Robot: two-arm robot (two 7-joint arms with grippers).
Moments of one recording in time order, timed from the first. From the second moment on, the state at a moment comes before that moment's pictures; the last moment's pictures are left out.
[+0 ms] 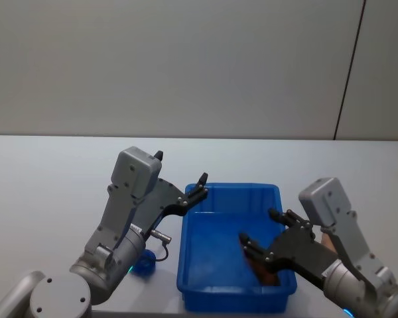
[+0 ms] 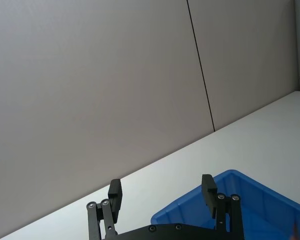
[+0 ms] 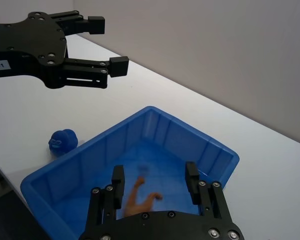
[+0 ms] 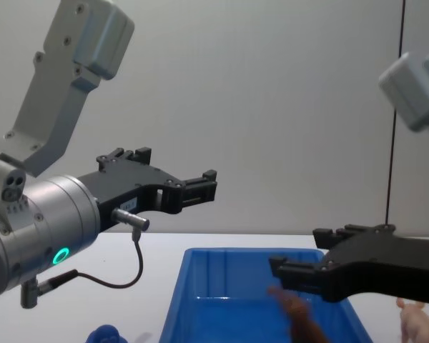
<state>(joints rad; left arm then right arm) -0.24 0.38 0.45 -1.63 -0.20 0.01 -0.01 0.05 0.25 -0.33 -1.77 0.02 0.29 0.34</state>
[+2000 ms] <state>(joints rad) -0.24 0.38 0.45 -1.63 -0.20 0.01 -0.01 0.00 0.35 -0.22 -1.63 0.11 0.35 0.22</state>
